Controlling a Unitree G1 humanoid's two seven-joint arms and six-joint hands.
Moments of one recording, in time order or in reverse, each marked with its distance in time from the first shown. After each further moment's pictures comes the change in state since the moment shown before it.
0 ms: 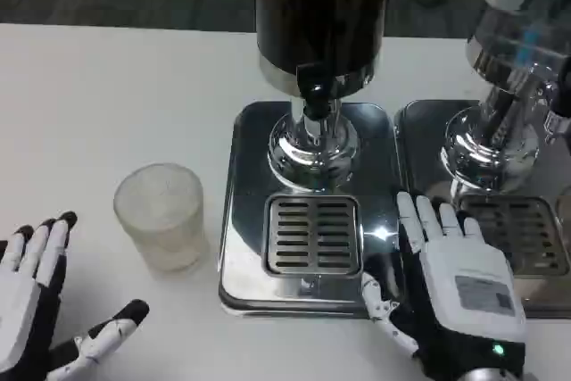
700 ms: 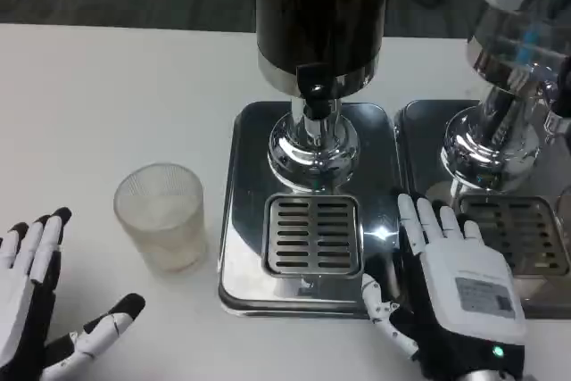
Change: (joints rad) left arm 0.000 -0.002 0.012 -0.002 -0.040 -0.016 0.001; right arm 0.006 0.008 -0.001 0.000 0.007 0.002 0.000
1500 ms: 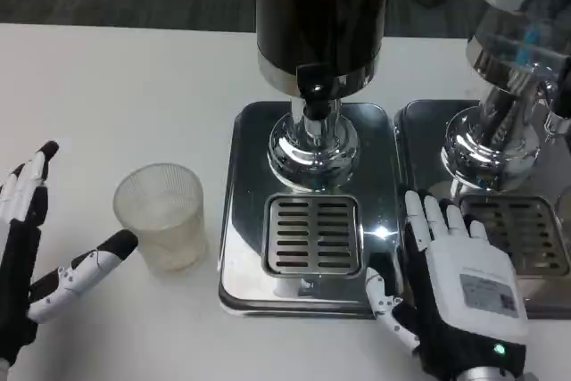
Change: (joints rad) left arm -0.244 -0.024 0.058 0.298 -0.326 -0.315 -0.063; right arm -0.007 0.033 -0.006 0.007 0.012 0.032 -0.007
